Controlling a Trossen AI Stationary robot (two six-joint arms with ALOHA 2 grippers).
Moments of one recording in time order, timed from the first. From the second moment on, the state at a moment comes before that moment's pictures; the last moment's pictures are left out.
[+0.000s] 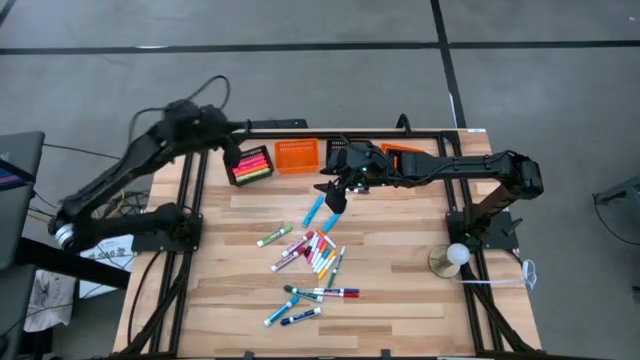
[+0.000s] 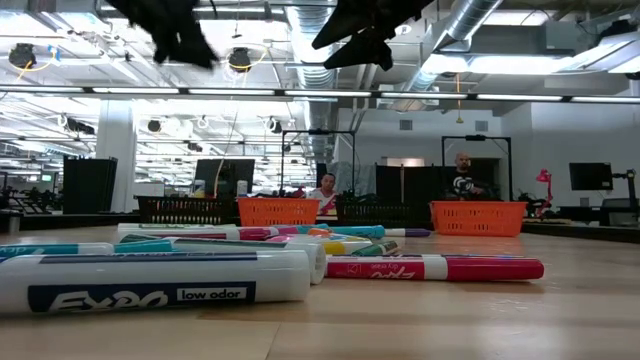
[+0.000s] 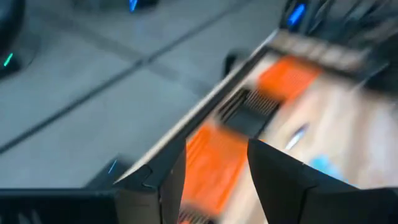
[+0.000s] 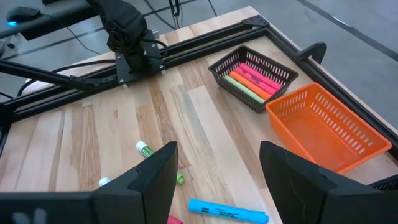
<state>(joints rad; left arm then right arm) 0.71 0.86 0.97 -0.50 0.13 0.08 -0.09 1.56 1.32 -0.31 0.08 0.19</state>
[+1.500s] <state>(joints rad) 0.48 0.73 0.97 -0.43 0.18 0.05 -0.03 1.56 1.32 -0.66 0.03 1.49</state>
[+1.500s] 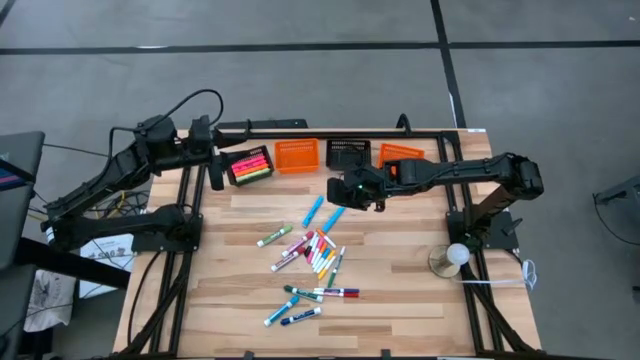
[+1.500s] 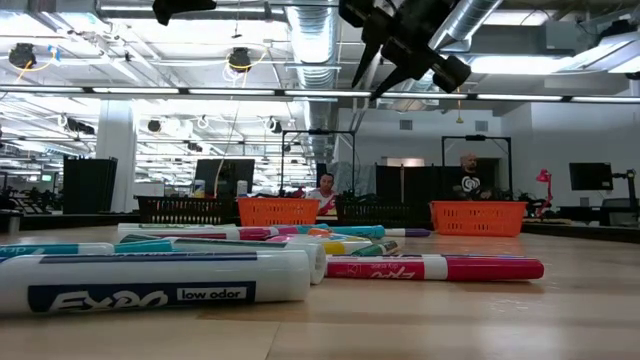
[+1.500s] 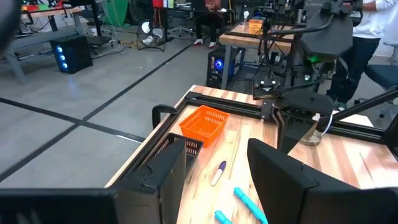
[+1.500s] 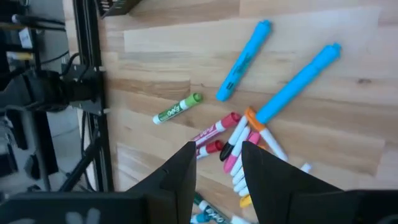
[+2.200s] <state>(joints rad) 0.48 0.73 0.97 -0.43 0.18 0.12 -0.09 1.89 1.32 -0.61 -0.07 1.82</state>
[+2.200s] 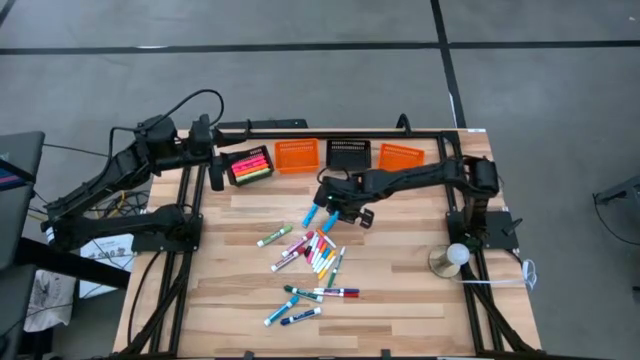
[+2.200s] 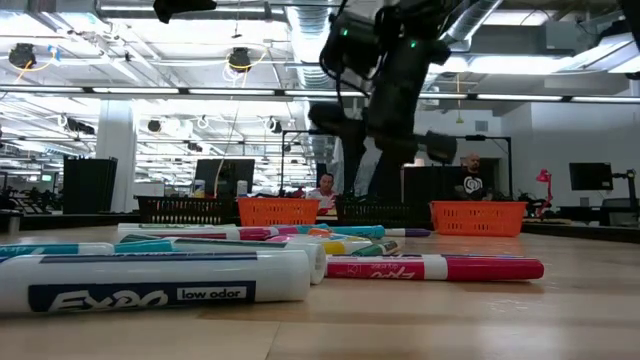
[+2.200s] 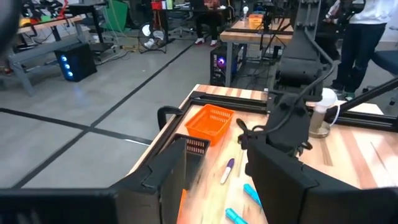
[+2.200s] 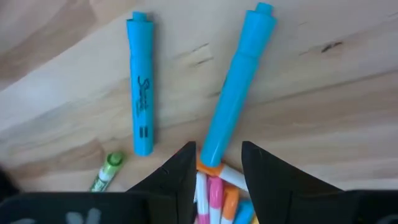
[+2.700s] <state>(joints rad) 0.48 0.73 0.97 -0.43 0.18 0.12 -0.12 1.94 1.32 -0.62 -0.08 1.88</state>
